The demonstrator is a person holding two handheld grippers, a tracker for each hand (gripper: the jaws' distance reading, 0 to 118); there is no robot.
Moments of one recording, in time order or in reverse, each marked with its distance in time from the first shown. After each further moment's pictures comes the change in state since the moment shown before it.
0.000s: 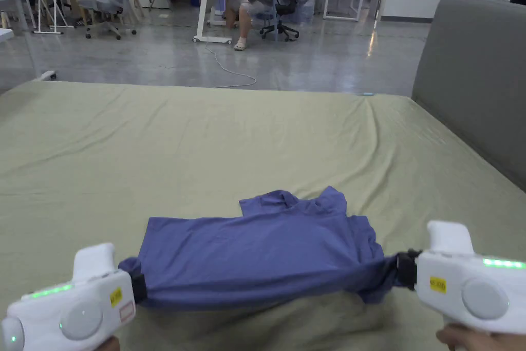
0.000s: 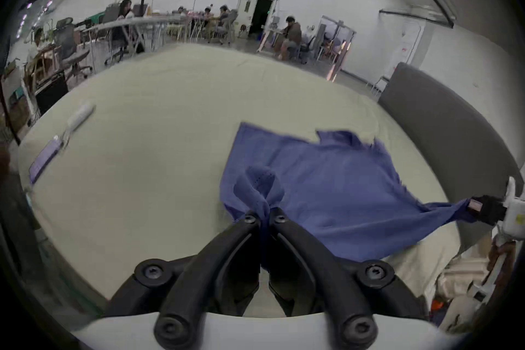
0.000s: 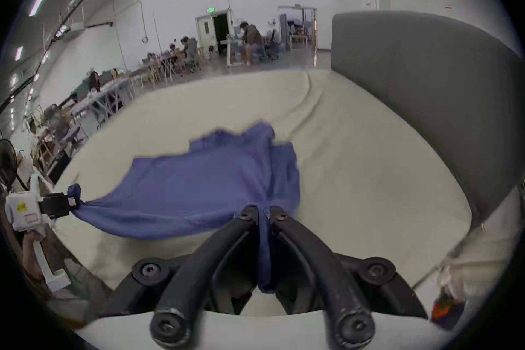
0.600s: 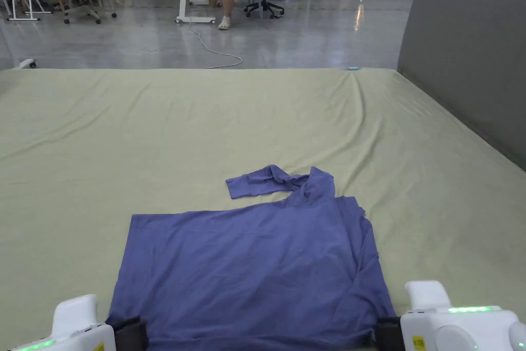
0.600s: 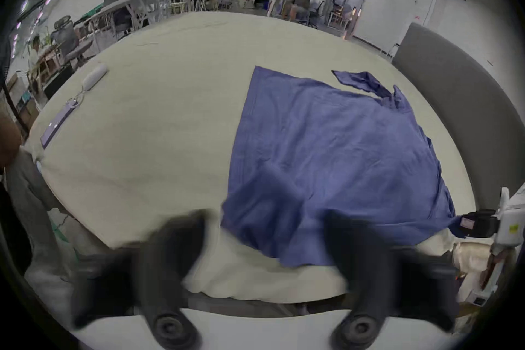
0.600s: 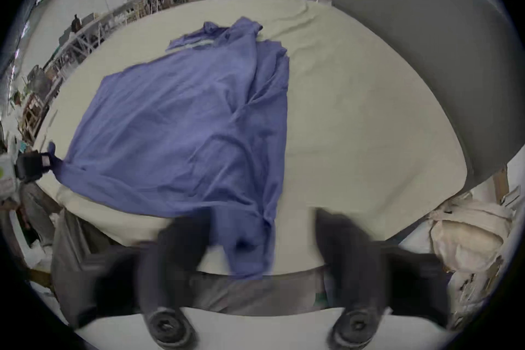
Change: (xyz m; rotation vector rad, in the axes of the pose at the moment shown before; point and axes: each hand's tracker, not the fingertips) left arm -0.024 -0.049 -0.010 -0.132 0.067 -0.021; right arm 0.007 -0.077 -0.009 -0.289 -0.059 0.061
